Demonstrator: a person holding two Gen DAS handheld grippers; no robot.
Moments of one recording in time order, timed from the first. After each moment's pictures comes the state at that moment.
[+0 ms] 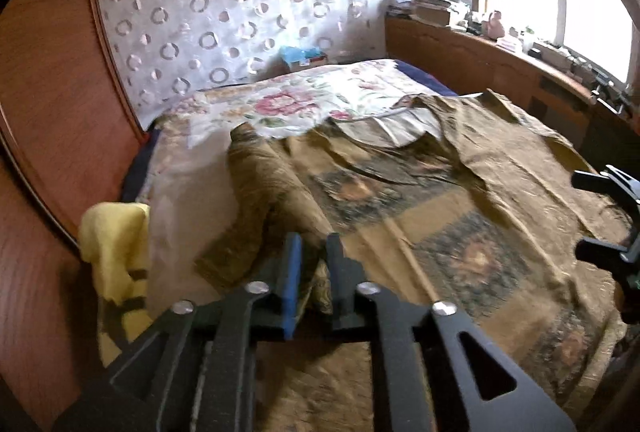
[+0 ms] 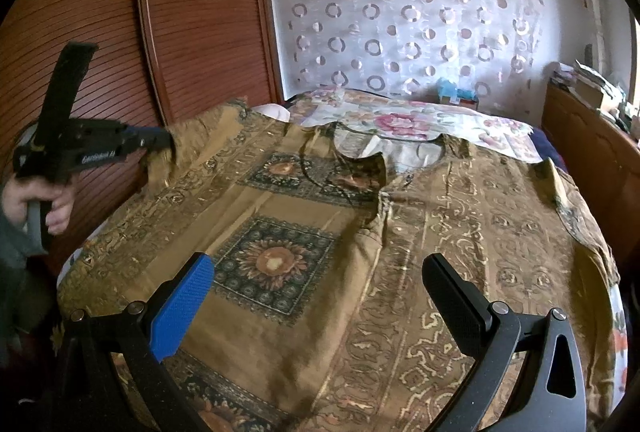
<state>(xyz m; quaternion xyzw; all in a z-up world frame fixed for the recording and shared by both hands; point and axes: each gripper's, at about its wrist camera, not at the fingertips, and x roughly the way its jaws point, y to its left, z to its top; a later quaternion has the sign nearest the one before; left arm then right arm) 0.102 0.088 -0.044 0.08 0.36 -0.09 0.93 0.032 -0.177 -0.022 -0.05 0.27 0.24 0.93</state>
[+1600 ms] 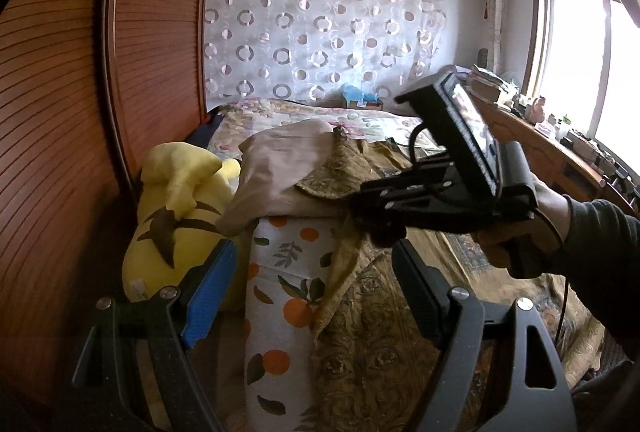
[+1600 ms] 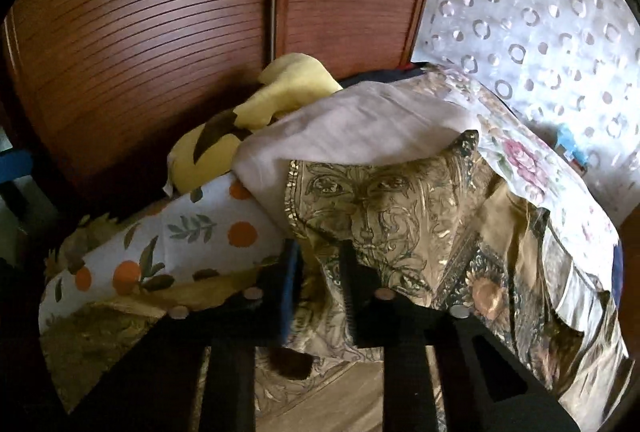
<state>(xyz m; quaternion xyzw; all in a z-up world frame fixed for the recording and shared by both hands) -0.023 0.167 -0.051 -0.05 0.28 0.00 0.96 0.142 0.061 -0.040 -0.25 0.31 0.39 0.83</state>
